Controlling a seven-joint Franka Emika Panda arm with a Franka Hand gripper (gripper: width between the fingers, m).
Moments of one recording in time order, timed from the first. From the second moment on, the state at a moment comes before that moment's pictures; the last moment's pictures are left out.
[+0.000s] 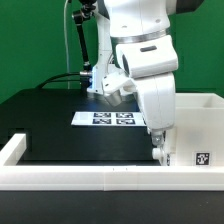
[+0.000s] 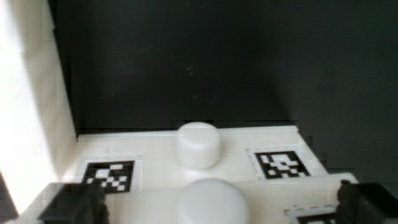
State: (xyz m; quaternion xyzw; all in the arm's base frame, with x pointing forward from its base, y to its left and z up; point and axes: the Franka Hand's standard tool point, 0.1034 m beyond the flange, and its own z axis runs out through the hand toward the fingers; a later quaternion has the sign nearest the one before) arm 0.594 0.026 0.062 -0.69 -0.71 -0.03 0.10
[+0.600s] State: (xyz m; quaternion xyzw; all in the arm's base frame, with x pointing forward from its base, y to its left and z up) arm 0.596 0.035 0.070 -0.70 -0.70 -0.02 0.11
